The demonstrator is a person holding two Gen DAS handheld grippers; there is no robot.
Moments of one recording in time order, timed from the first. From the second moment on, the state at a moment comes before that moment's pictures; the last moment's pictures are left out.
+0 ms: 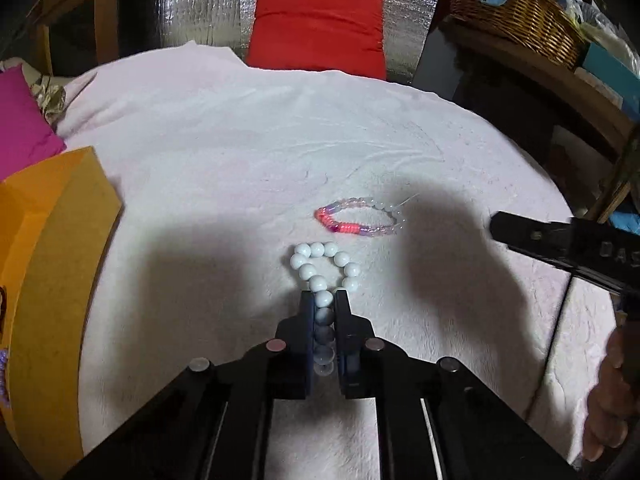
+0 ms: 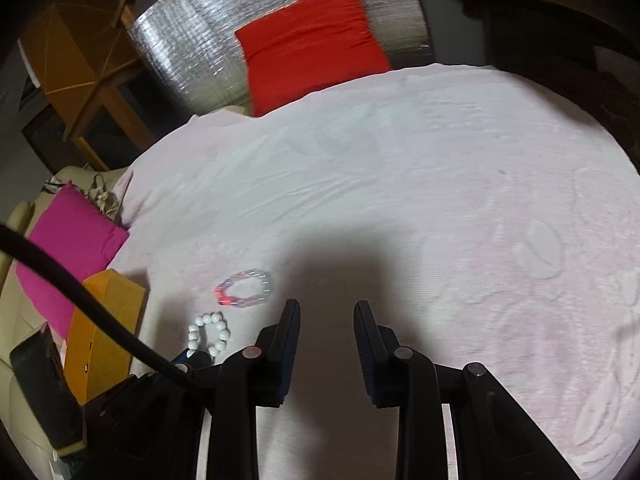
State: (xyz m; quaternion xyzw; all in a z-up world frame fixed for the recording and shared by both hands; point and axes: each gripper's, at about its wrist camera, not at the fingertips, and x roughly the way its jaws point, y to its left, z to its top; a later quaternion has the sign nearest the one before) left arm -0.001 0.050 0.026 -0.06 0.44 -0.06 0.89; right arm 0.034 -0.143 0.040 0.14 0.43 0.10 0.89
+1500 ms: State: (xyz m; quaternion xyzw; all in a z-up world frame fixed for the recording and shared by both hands) left arm -0.011 0.082 0.014 -0.06 0.48 -0.06 0.87; right arm 0.055 -0.169 0.031 0.07 0.47 -0.03 0.88
